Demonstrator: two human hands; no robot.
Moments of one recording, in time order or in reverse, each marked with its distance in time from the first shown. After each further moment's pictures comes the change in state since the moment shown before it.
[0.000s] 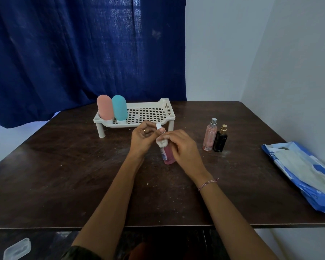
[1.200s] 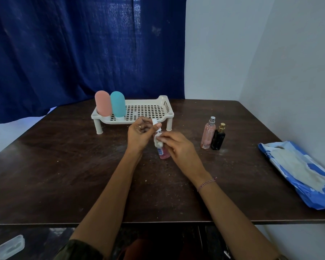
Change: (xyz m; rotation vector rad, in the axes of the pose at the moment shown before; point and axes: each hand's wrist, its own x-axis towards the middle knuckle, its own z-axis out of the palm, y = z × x) left_hand 0.002 -0.001 0.000 0.029 0.122 -0.018; right_hand -0.008 -0.003 0.003 -0.192 -0.063 -0.067
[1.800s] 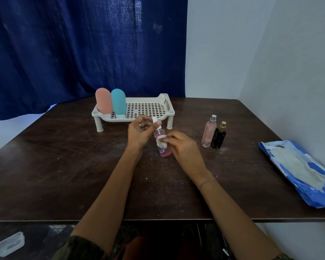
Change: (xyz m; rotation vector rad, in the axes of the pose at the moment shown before) left_hand 0.002 -0.001 0.000 0.020 0.023 -0.048; right_hand -0.003 -0.002 -0.004 -0.050 -0.005 0.043
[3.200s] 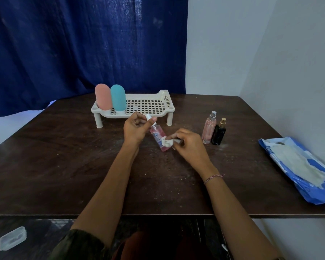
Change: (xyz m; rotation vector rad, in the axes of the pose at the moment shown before) left_hand 0.007 -0.008 -0.007 0.007 0.099 -0.082; right_hand 0.000 0.019 -0.006 0.184 -0.139 0.262
